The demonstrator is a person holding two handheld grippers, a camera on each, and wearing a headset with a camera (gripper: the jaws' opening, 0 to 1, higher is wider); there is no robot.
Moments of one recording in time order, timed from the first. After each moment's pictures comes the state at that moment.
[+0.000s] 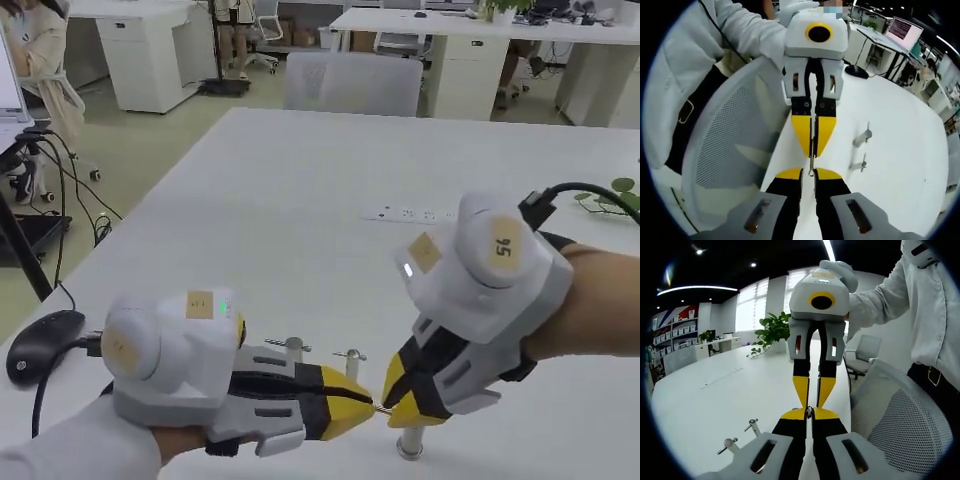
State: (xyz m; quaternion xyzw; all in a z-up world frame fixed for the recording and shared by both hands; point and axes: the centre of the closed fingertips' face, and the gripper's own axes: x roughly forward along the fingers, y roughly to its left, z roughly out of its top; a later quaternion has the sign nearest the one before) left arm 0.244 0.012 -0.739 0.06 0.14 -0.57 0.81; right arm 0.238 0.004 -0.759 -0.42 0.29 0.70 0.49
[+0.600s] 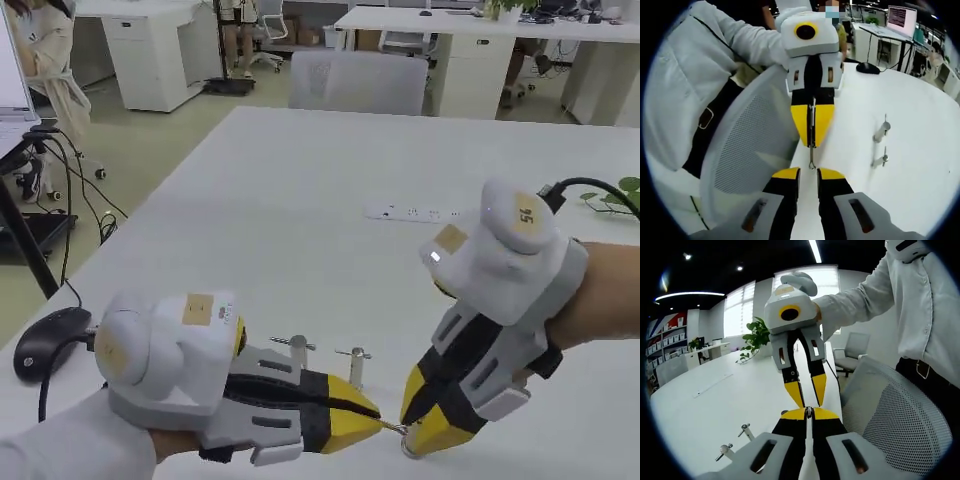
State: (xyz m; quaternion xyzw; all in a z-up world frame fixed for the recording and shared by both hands) left arm 0.225 0.007 -0.735 0.08 0.12 -0.62 0.77; right arm 0.221 -0.009 -0.762 -0.33 0.35 0.75 0.45
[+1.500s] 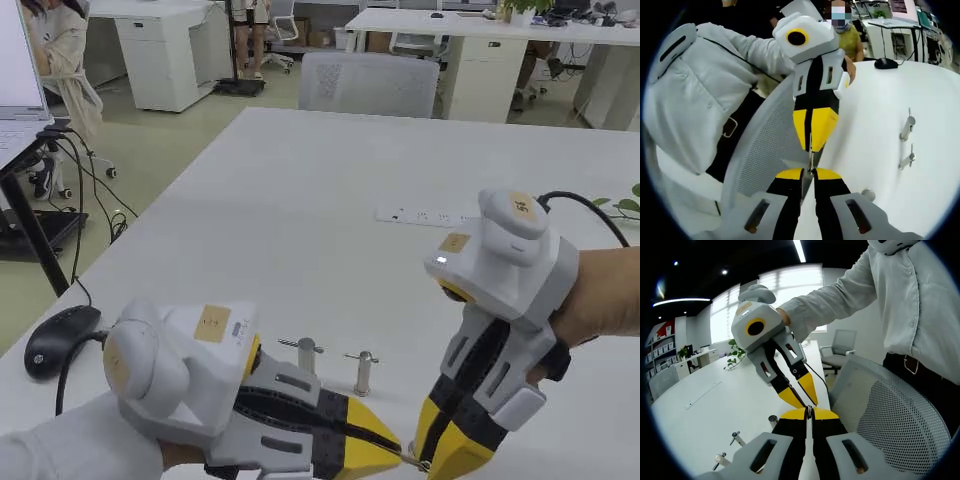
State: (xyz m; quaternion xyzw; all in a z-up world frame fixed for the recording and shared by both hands) left arm 0.204 -0.004 -0.732 0.11 0.10 -0.66 0.74; right arm 0.196 -0.013 -0.755 -0.23 0.40 0.81 0.36
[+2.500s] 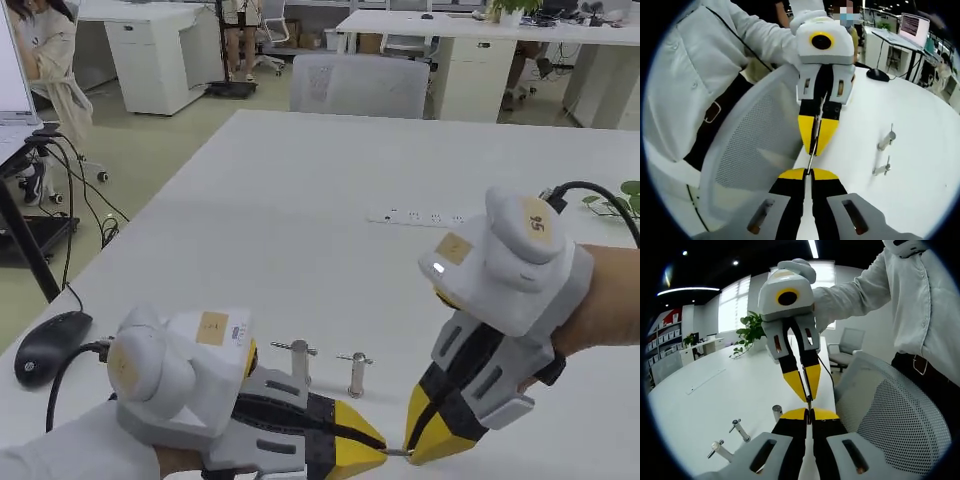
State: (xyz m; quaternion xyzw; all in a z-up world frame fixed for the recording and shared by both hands) left arm 0.218 0.001 -0.746 0.09 0.14 -0.63 0.76; right arm 0.208 -0.006 -0.756 -0.35 0.32 0.77 0.42
